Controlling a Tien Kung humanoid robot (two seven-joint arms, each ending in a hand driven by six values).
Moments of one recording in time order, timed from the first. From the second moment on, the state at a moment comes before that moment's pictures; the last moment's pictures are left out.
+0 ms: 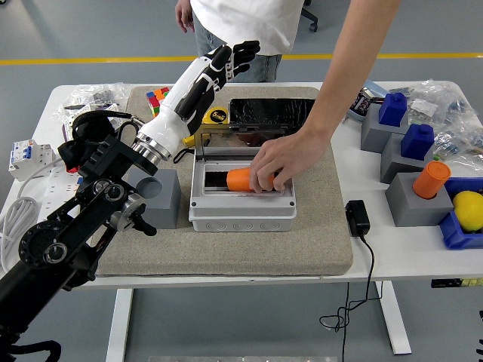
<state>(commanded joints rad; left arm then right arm) -0.53 0.09 -1.02 -1.35 1.13 0.01 -0.18 0.19 -0.16 1.61 0.18 -1.32 -0.10 -0.05</state>
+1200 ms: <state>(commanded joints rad) -0.56 0.09 -1.15 -1.24 1.98 -0.12 0.12 0.19 -0.16 1.62 0.19 -1.32 -0.10 -0.05</state>
